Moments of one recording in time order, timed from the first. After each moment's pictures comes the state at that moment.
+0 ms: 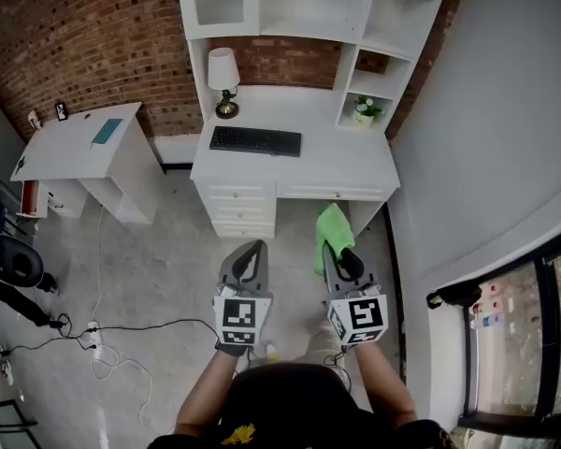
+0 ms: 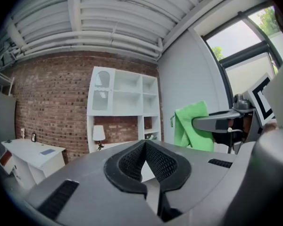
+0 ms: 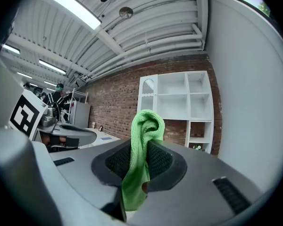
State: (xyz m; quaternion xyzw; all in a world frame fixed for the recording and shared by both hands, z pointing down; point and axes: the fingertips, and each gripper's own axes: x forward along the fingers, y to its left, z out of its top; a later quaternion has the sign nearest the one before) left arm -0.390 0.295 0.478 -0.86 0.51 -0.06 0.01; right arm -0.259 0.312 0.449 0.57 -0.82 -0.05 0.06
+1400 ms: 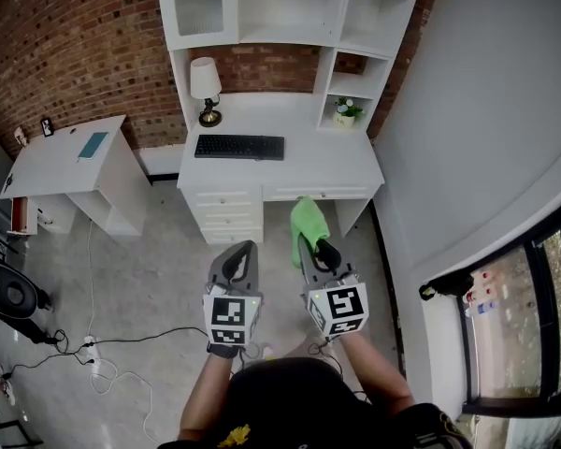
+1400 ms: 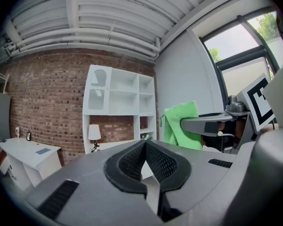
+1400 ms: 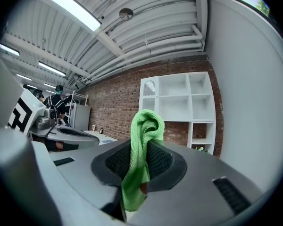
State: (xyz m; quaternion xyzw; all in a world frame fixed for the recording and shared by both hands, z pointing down) left arm -0.390 0.308 0.464 -0.87 0.48 -0.06 0.01; right arm -0.286 0.315 0.436 0.57 -0.82 -0.05 0.04
